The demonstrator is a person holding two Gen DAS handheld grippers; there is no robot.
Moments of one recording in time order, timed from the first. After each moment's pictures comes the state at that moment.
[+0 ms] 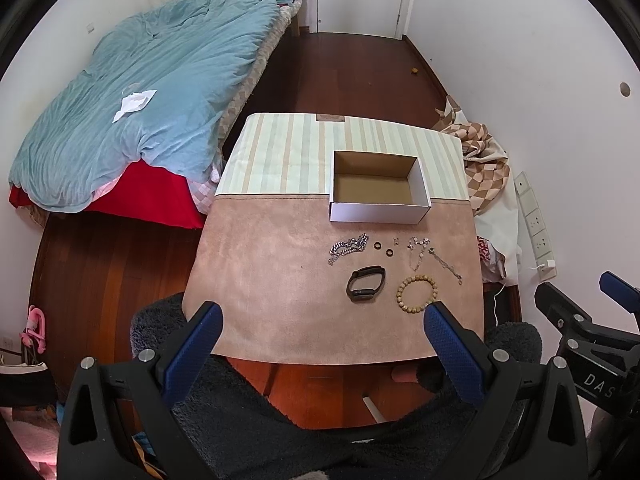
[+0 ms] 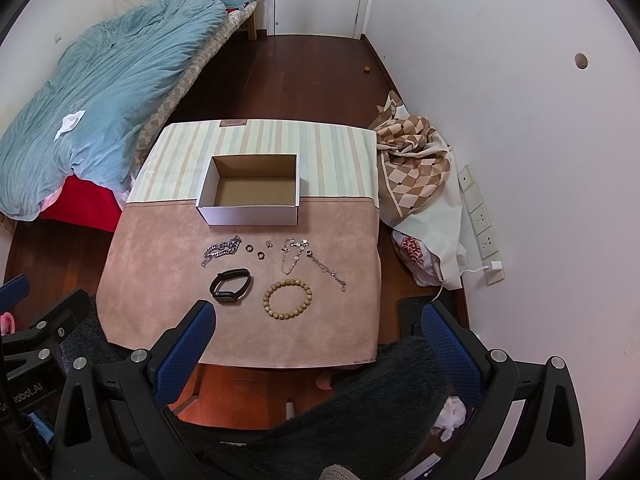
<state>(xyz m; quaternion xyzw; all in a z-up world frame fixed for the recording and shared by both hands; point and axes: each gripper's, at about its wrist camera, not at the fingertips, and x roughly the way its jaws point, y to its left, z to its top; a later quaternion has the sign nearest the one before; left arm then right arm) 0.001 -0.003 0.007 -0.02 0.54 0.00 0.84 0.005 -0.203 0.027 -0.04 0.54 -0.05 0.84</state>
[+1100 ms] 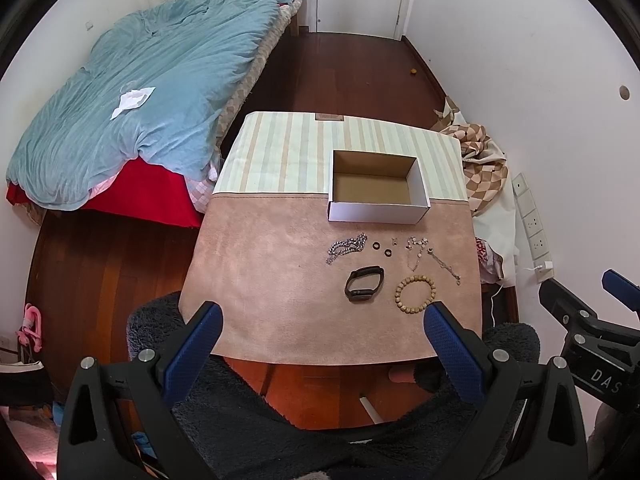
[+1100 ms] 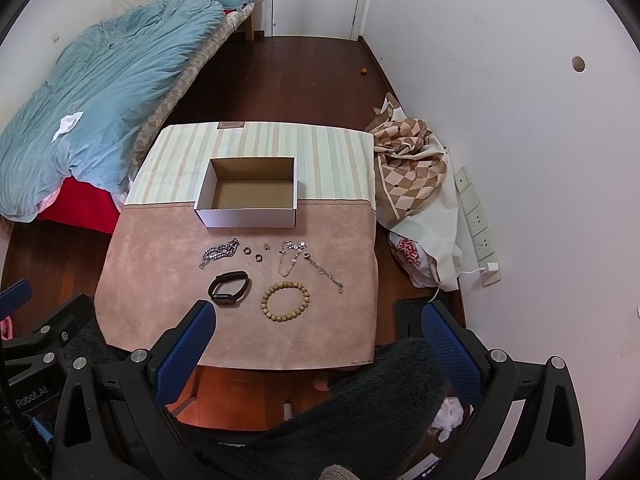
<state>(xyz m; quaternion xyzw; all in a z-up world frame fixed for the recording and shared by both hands) 0.001 -0.002 0.005 -0.02 0.54 0.00 0.84 0.006 -0.204 0.032 -0.05 0.53 -0.06 0.84</state>
